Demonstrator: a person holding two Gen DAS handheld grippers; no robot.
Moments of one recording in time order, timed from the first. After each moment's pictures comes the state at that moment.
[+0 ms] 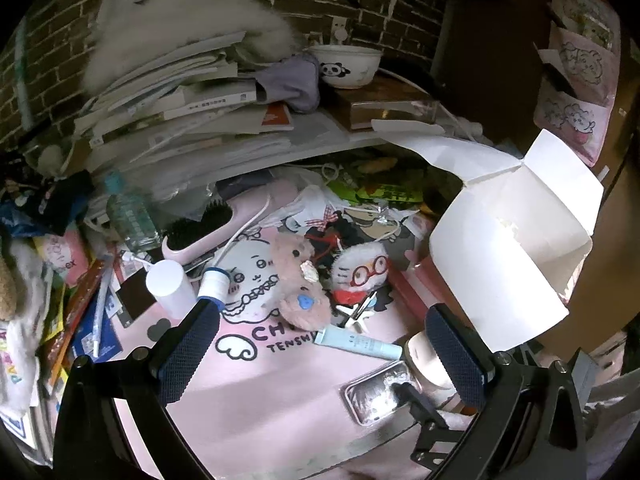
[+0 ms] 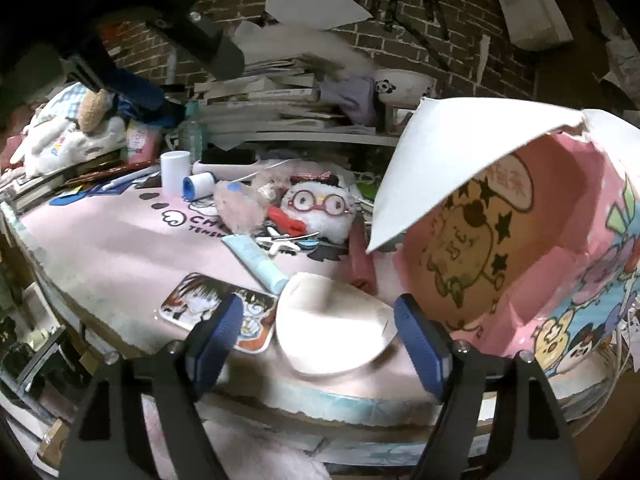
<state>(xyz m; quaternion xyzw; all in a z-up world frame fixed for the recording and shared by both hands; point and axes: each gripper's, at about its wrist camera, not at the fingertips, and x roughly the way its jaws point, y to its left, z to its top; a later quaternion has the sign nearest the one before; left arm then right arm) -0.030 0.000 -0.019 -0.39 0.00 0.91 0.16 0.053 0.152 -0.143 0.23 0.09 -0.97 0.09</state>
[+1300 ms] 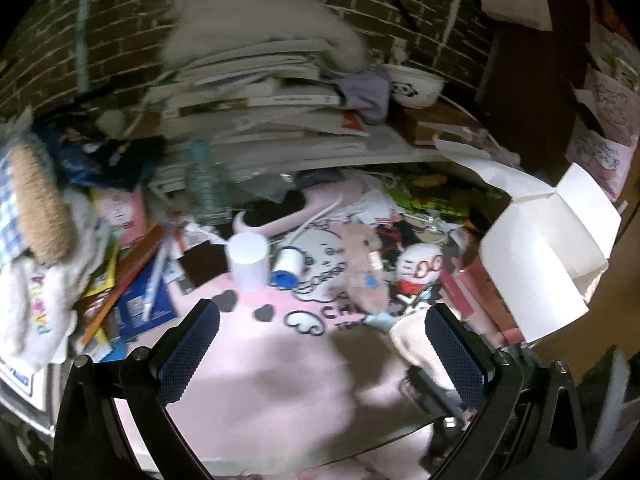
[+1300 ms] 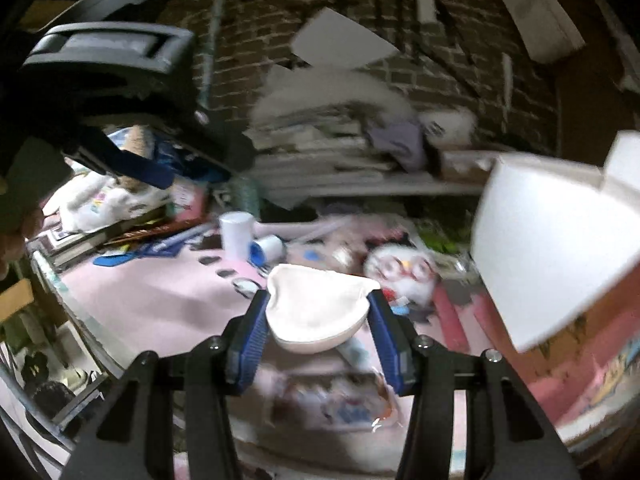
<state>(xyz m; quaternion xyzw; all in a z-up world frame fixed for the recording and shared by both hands) -0.007 -0.070 -0.024 -0.37 -0.04 0.92 0.09 0.055 0.098 -0.116 0.15 0.04 -0.97 0.17</state>
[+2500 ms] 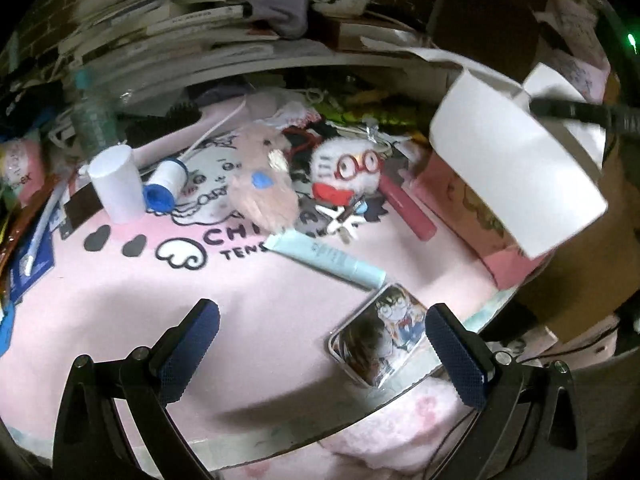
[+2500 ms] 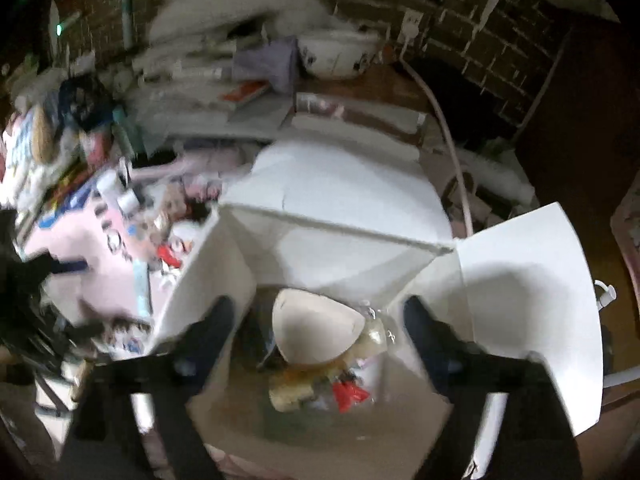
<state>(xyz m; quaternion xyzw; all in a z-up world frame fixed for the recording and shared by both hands) -0.001 0.011 -0.106 -0.42 -0.01 0.89 0.20 -0.054 0.269 0.006 0.42 0.11 -0.90 0.10</state>
